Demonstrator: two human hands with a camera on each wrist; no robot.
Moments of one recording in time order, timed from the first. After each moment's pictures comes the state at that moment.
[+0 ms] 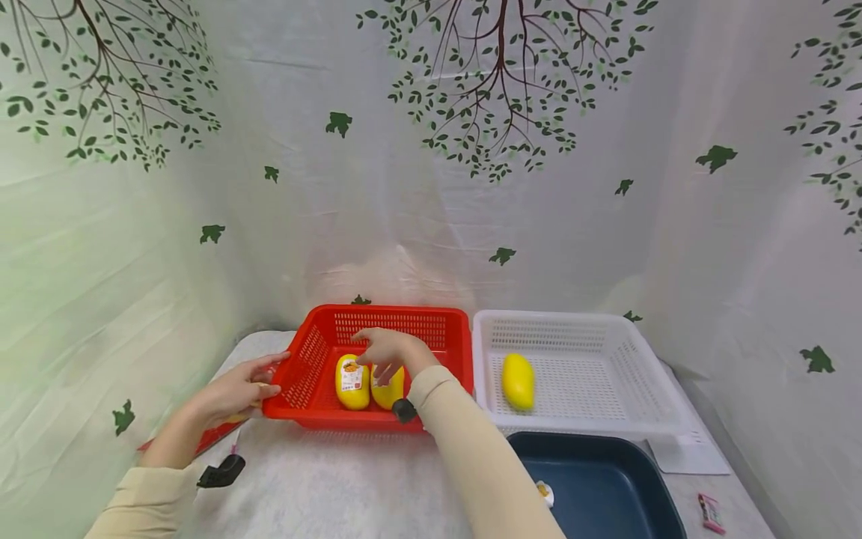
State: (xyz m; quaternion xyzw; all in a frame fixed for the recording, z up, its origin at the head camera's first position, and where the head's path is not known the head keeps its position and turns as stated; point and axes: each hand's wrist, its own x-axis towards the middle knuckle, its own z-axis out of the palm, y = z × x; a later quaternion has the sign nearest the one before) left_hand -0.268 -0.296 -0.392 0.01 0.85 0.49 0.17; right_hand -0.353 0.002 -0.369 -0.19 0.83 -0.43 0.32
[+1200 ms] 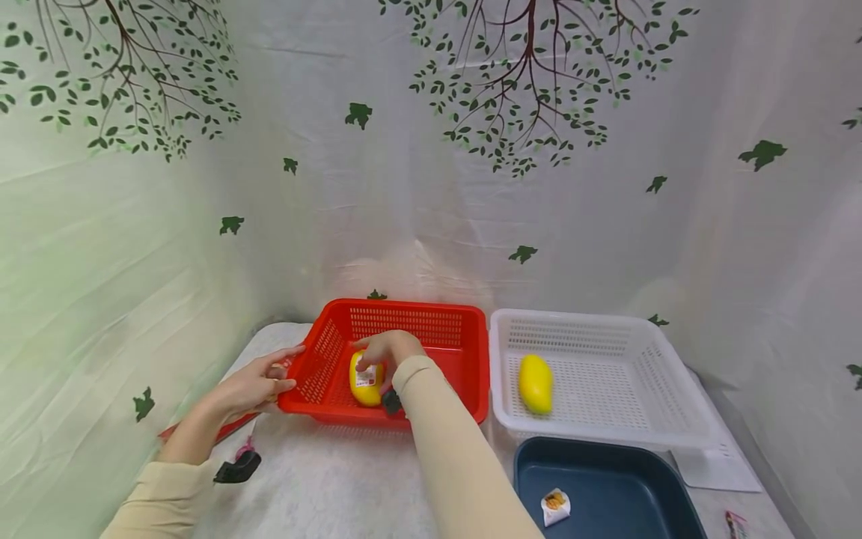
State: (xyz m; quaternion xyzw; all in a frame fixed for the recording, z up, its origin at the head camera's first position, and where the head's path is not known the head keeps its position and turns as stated) left_hand -0.268 -0.296 -0.398 -0.03 0.83 0.52 0.18; right_hand -0.362 -0.036 -0.373 -0.08 0.77 -0.45 0.44
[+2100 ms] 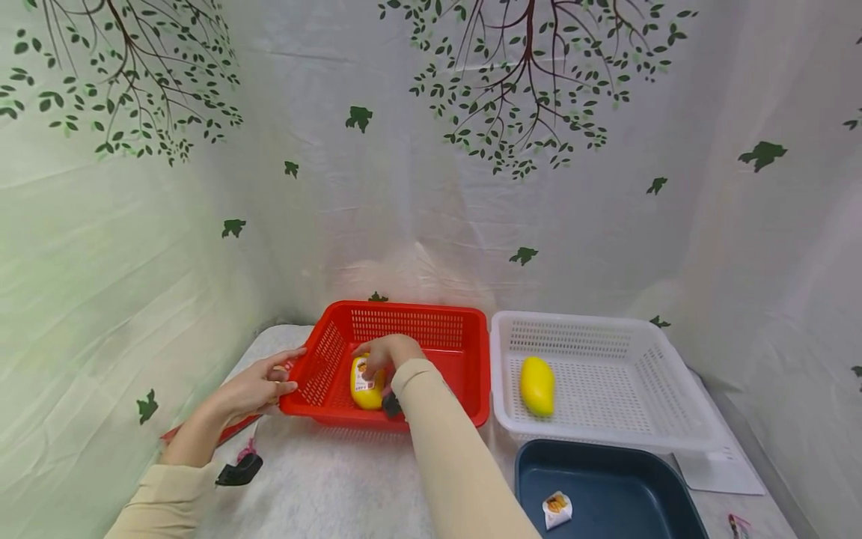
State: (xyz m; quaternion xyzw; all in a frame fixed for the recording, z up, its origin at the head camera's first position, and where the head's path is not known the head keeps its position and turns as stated) left_hand -0.265 -0.294 -0.399 -0.04 0.84 0.52 0.16; right_hand -0.360 -0.034 -0.377 -0.08 0.81 -0.40 0.42
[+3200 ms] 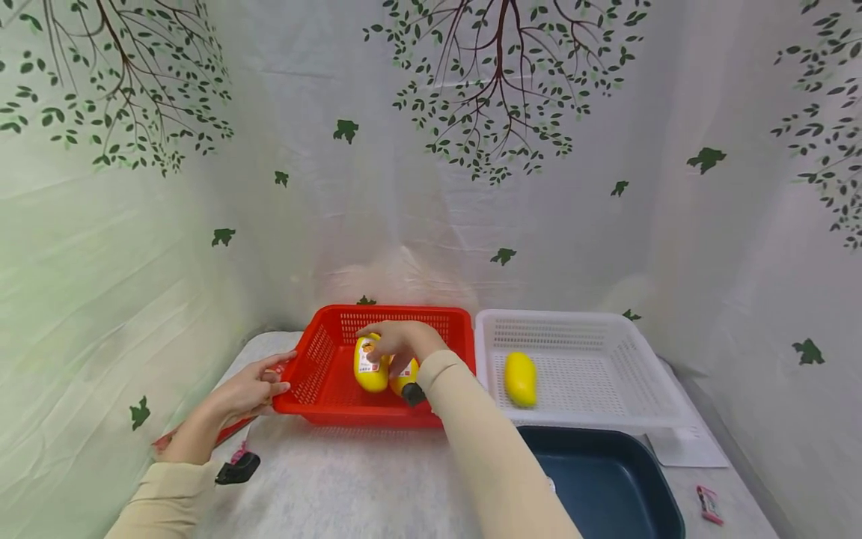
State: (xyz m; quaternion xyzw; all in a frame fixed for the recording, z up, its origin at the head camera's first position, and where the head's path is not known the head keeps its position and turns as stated) left_hand -0.258 -0.289 -0.395 -0.03 0.83 0.53 0.16; right_hand -0.351 0.013 -0.345 -0.17 0.83 -0.39 0.35
